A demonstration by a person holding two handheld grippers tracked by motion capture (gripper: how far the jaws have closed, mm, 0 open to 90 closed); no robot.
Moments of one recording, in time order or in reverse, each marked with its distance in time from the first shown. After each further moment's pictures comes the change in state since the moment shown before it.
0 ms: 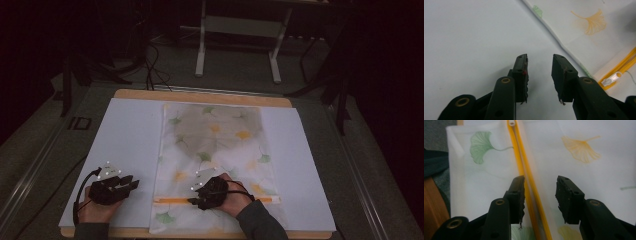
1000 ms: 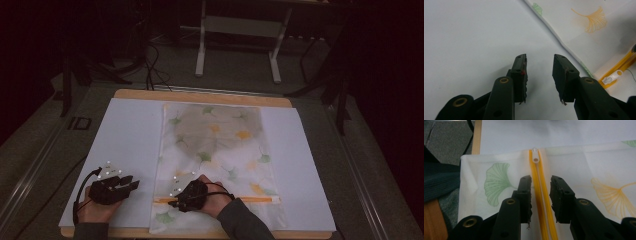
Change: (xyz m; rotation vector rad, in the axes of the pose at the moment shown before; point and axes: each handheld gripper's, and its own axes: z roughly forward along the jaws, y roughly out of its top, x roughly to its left) left arm 0.000 0.000 0.000 0.006 -0.005 0.001; right arm 0.018 0.035 0.035 -0.043 0.052 -0.091
